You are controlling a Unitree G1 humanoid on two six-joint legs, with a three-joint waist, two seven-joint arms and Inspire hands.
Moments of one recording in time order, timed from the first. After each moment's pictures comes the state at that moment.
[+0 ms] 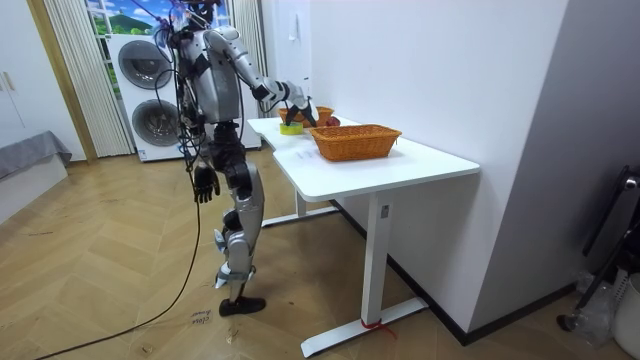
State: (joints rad) left arm 0.19 0.24 0.13 1.08 0.05 0.37 0.11; right arm -0.34 -0.32 0.33 0.20 0.04 0.43 0.31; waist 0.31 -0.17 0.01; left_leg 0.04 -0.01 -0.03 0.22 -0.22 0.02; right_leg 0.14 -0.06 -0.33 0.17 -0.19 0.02
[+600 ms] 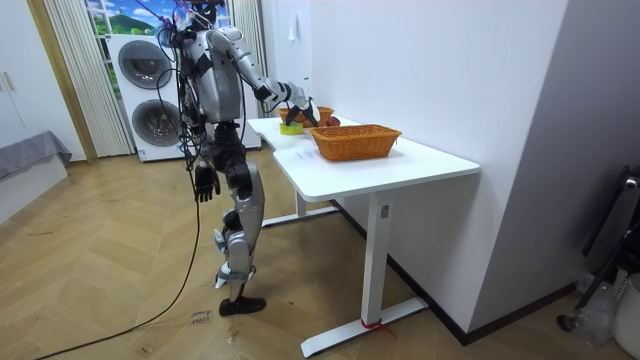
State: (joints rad) left arm 0.19 0.24 0.13 1.08 0.05 0.37 0.11; right arm -0.35 -0.32 0.33 0.20 0.04 0.43 0.28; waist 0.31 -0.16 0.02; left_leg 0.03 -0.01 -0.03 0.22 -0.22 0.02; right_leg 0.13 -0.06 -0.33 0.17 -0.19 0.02
